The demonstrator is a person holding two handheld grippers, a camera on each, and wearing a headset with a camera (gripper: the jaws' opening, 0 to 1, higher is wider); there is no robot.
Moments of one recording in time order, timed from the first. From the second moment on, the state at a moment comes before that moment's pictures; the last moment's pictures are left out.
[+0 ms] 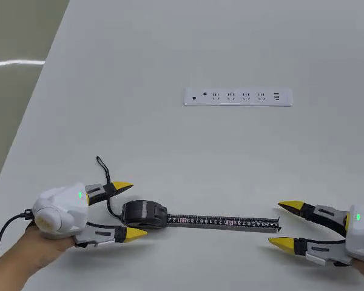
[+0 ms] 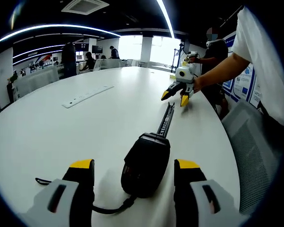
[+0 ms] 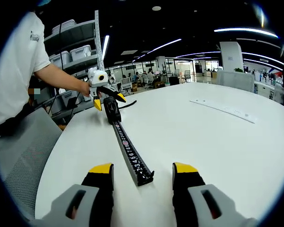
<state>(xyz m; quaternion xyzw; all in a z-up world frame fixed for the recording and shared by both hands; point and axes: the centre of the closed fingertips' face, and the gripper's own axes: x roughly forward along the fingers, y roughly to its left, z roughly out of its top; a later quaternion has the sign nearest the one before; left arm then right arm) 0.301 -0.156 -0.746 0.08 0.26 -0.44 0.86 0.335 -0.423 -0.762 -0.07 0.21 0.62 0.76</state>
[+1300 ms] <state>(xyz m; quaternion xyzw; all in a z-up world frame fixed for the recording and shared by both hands) 0.294 -0.149 -0.736 0.06 0.25 -0.39 0.89 0.331 -0.422 -0.756 -0.06 0.23 0.56 0.79</state>
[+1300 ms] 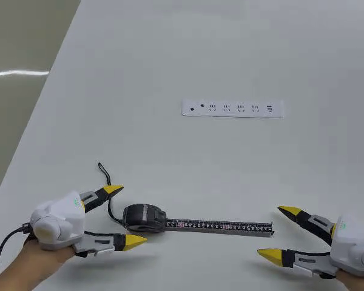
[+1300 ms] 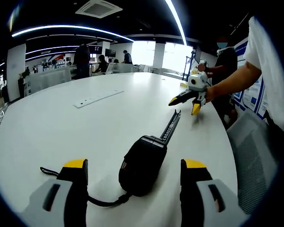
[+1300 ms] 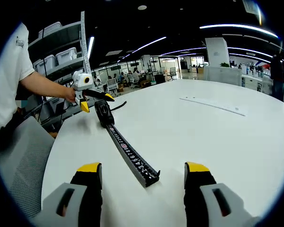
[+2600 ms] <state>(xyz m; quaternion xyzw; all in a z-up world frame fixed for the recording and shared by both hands) 0.256 -0.145 -0.721 0.04 0.25 -0.33 0.91 0.301 -0.450 -0.746 -0.04 0.26 0.47 0.84</state>
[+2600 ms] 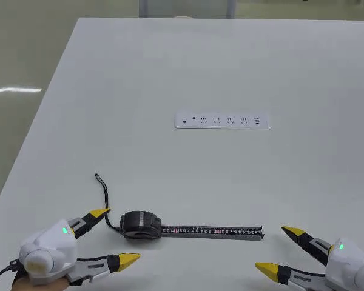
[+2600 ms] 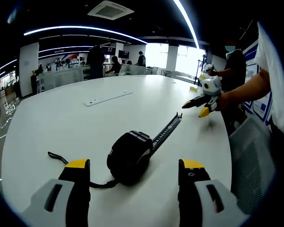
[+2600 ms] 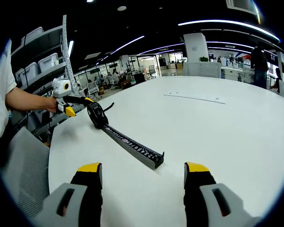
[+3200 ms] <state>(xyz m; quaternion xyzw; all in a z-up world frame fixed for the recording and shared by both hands) 0.232 -0.138 -0.717 0.03 0.25 -0.30 0.92 0.279 -0.462 -0.737 -0.04 0.25 0.47 0.85</state>
